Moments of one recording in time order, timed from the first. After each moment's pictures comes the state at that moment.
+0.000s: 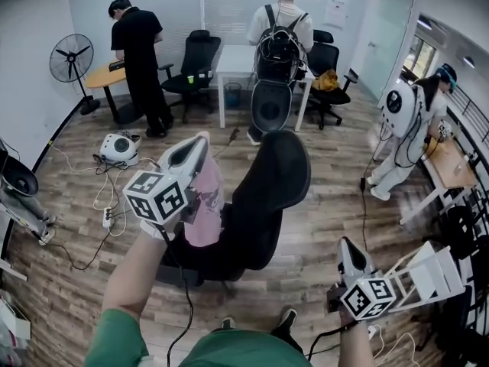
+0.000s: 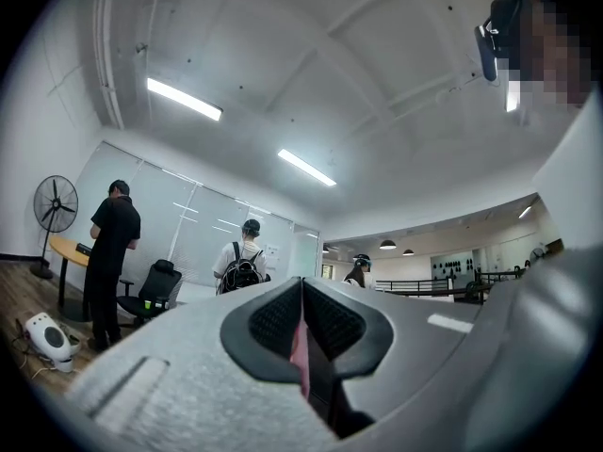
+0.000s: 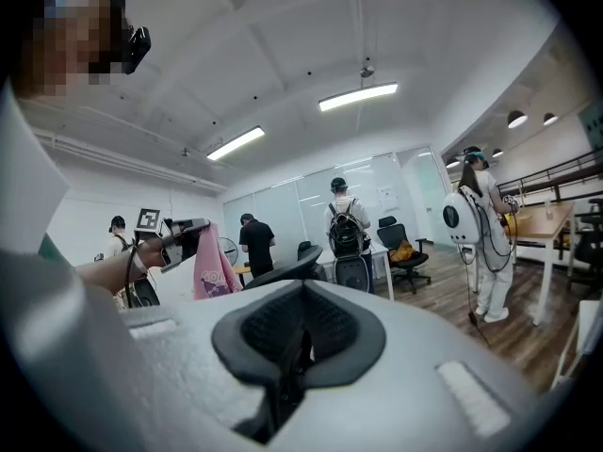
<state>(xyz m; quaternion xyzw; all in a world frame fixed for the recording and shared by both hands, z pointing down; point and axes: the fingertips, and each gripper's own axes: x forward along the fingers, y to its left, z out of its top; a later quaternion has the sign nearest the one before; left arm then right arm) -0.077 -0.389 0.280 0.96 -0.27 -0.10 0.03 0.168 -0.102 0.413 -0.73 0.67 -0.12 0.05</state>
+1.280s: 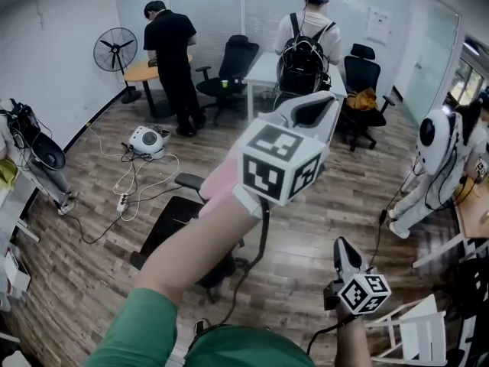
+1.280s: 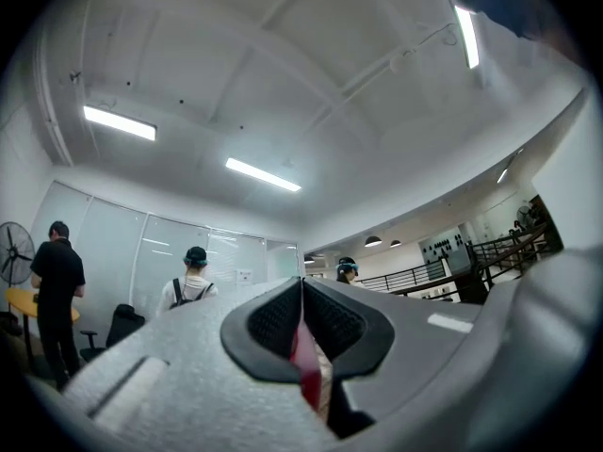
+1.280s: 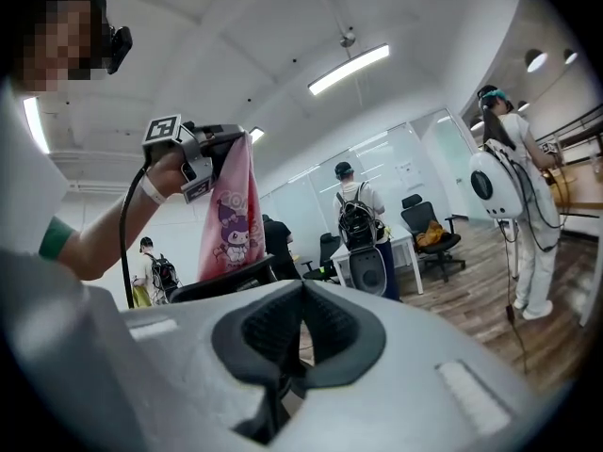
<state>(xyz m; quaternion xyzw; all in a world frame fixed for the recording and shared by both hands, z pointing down) 0.338 -0.304 0.133 0.96 -0.24 -0.11 -0.08 0.411 -0.175 0.435 -0.64 0.74 -0.17 0.07</state>
